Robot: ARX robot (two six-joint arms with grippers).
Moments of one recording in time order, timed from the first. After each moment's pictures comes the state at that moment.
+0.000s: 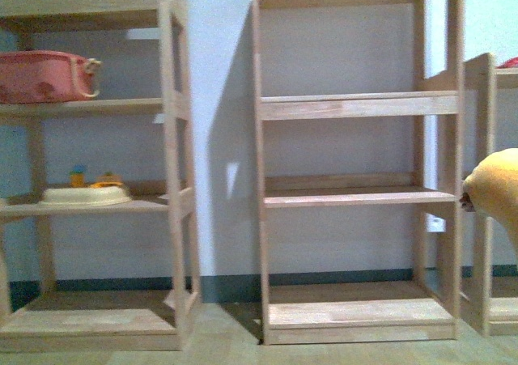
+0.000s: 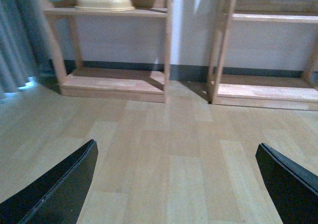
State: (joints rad) left arm 0.00 0.00 0.01 -0.01 0.00 0.00; right arm -0.17 0.10 0.07 0.12 -0.22 0.22
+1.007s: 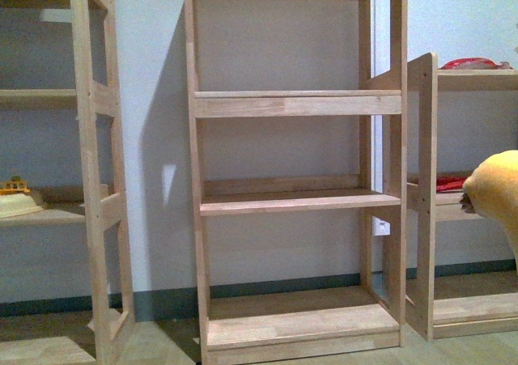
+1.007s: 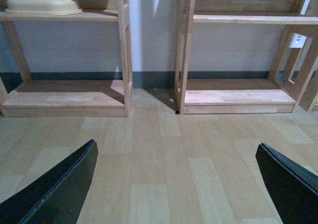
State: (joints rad) left arm 0.00 0.00 0.01 -0.01 0.00 0.00; right arm -0.17 0.10 0.07 0.12 -0.22 0.22
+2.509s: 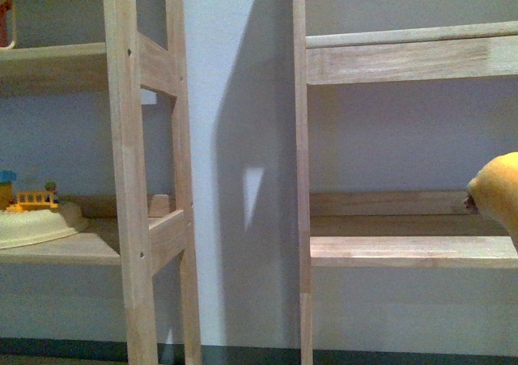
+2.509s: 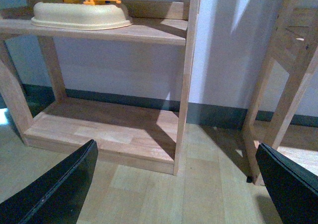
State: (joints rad) left arm 0.00 0.00 0.01 -0.01 0.00 0.00; right arm -0.17 0.10 0.07 0.12 -0.22 0.22
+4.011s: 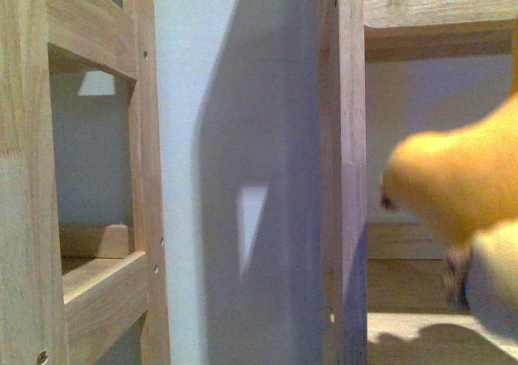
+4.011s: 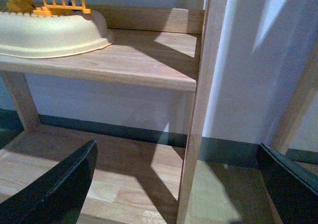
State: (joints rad) left arm 0.00 0.00 0.01 -0.01 0.00 0.00; right arm 0.05 0.23 0.29 0.01 -0.13 -0.14
